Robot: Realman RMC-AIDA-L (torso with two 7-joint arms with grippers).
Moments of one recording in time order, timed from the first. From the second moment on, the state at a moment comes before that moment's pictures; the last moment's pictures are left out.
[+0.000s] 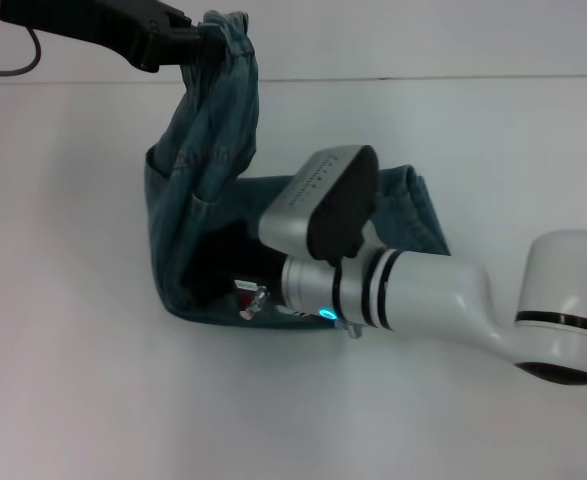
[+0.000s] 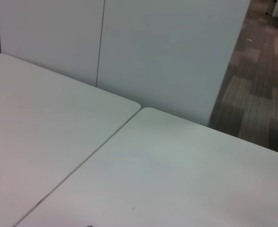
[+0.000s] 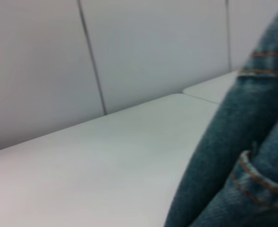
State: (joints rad) left arm -0.92 -1.98 0.60 1.04 2.28 1.77 -1.96; right arm 0.98 2.12 0.06 0.44 -2.22 -0.62 0.57
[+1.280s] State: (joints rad) left arm -0.89 -2.15 0.75 0.97 2.28 1.59 -1.89; right arm 0.71 2.08 0.43 -0.08 -2.13 -1.16 0.90
